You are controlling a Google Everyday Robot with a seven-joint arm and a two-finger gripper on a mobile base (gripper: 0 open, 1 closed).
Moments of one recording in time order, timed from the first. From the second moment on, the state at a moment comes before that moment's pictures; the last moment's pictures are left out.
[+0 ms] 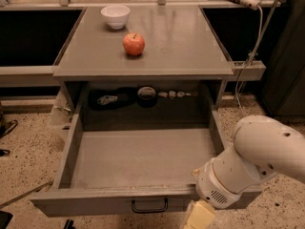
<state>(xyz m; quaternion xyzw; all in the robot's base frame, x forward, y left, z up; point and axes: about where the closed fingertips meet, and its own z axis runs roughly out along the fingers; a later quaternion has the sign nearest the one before) 0.322 -0.090 0.693 -0.52 0.82 0.23 0.09</state>
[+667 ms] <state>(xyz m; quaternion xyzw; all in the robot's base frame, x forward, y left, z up) 0.296 -0.091 0.686 -0.52 0.81 0.26 0.08</state>
